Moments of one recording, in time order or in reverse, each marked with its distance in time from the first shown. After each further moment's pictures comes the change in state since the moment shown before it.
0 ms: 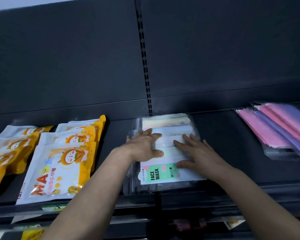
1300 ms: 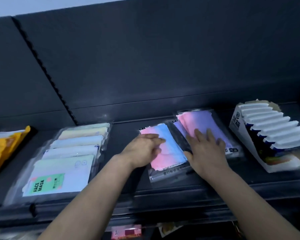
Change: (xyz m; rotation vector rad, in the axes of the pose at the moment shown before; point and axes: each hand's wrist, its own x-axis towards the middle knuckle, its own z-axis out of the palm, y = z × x) left_hand 0.105 0.297 0.054 0.017 0.224 0.205; right_hand -0.111 0.270 -0.106 -0.409 0.298 0.282
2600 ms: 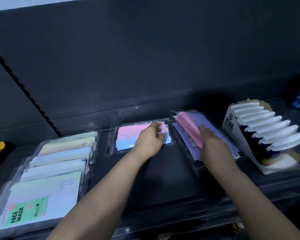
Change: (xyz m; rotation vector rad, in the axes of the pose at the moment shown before) left_hand 0.064 0.022 -0.001 -0.556 0.191 -0.178; right_hand 0.019 0.029 -0.002 0.389 0.104 0.184
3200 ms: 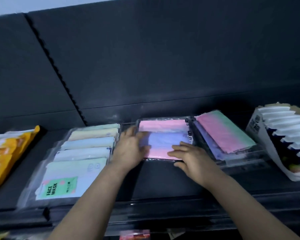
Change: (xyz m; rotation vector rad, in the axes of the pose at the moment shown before) left_hand -0.065 -0.073 -0.071 0.498 0.130 -0.038; right_hand -0.016 -0.056 0.052 0.015 -0.245 -0.553
